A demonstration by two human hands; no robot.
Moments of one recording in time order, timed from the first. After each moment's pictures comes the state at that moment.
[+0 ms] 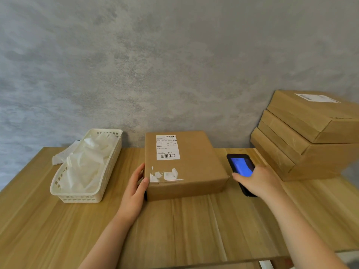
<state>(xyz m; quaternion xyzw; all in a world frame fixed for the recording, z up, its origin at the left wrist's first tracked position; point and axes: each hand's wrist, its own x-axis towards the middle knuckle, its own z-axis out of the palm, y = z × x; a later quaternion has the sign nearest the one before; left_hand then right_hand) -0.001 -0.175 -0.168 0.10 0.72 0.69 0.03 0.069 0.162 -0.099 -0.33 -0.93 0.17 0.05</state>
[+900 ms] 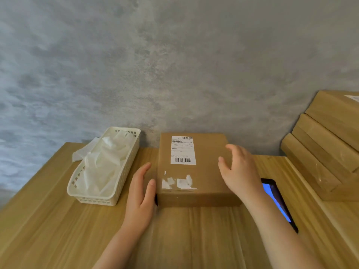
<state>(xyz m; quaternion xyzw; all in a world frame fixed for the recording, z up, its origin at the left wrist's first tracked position) -0.005 -0.188 -0.161 0.09 0.78 0.60 -0.11 -0.004 0.064 -0.087 -0.11 -0.95 0.23 0.20</state>
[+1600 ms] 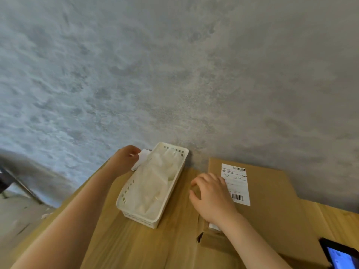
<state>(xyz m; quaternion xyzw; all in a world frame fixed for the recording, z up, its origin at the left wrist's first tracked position) -0.178 -0.376 -0.110 -0.09 0.93 0.34 -0.03 -0.093 -0.082 -0.115 0.18 -0.97 0.16 0.06</state>
